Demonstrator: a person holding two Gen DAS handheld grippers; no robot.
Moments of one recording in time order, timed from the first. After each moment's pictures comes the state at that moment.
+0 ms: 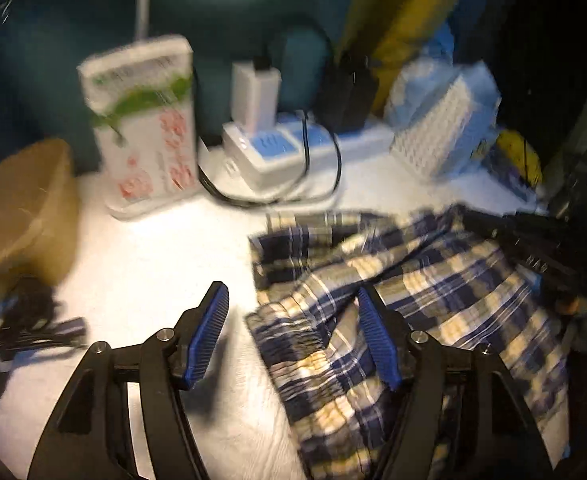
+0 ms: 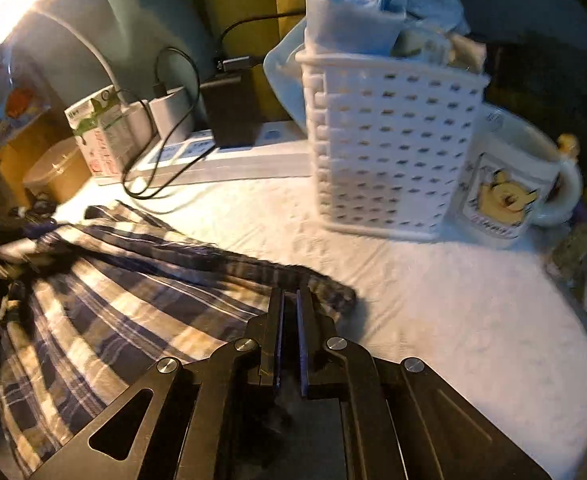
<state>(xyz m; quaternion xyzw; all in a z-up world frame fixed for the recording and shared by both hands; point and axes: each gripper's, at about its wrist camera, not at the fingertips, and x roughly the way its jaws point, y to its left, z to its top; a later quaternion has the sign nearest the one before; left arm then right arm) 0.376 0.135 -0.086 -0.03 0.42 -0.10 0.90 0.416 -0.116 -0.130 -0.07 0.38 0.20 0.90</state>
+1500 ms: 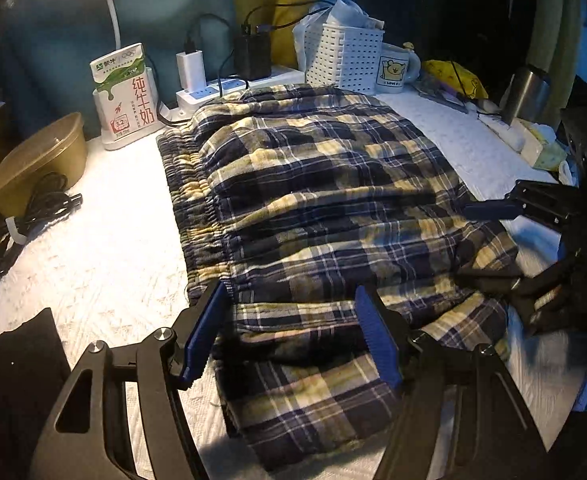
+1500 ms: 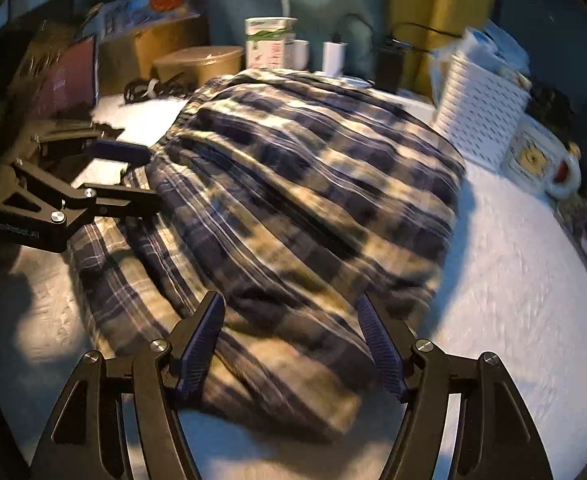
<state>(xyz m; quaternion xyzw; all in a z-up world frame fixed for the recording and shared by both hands) 0.234 0.072 -0.115 0.05 0.42 -0.12 0.90 0.238 -0.099 -0.150 -0.16 0.38 0.29 0.86</state>
